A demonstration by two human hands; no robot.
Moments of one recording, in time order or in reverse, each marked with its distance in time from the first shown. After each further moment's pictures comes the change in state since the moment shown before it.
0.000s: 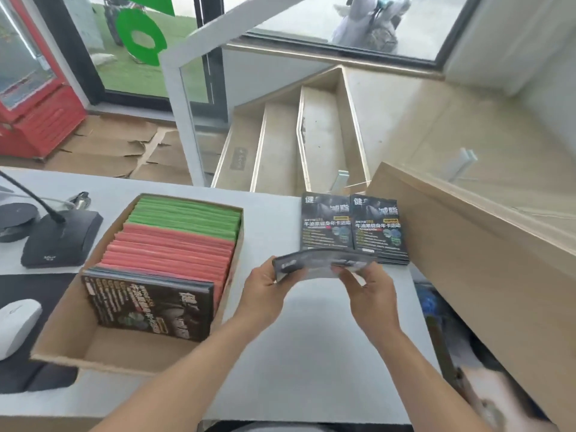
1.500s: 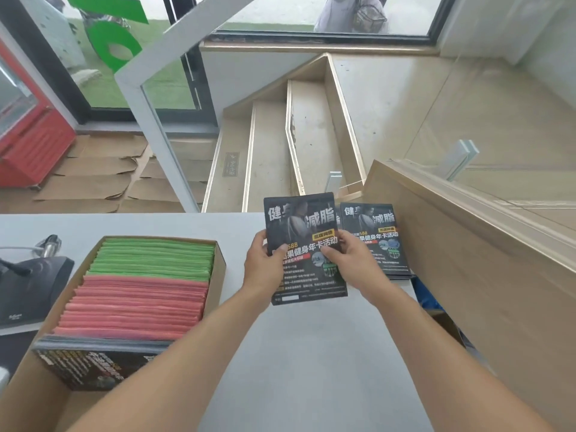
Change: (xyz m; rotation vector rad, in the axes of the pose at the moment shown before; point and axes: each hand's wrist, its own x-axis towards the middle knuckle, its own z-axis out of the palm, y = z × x) left_hand 0.117 0.019 0.045 -0.104 0.189 -0.288; right_hand 0.139 0.020 -0.001 0.029 -0.289 0.367
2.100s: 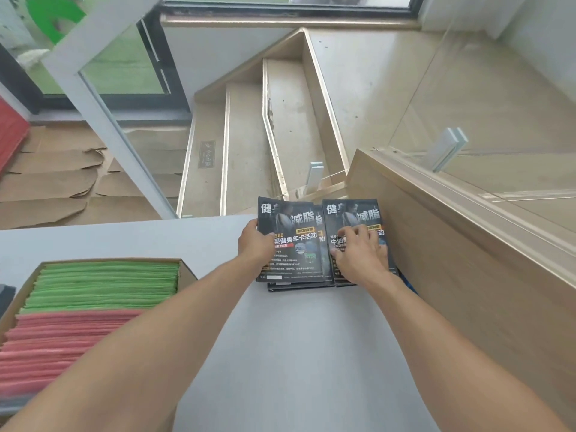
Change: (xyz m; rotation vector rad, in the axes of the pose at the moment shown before) left_hand 0.104 -0.001 0.049 0.431 -0.010 -0.119; right_hand 0.067 0.038 -0.048 -1.017 0.231 0.008
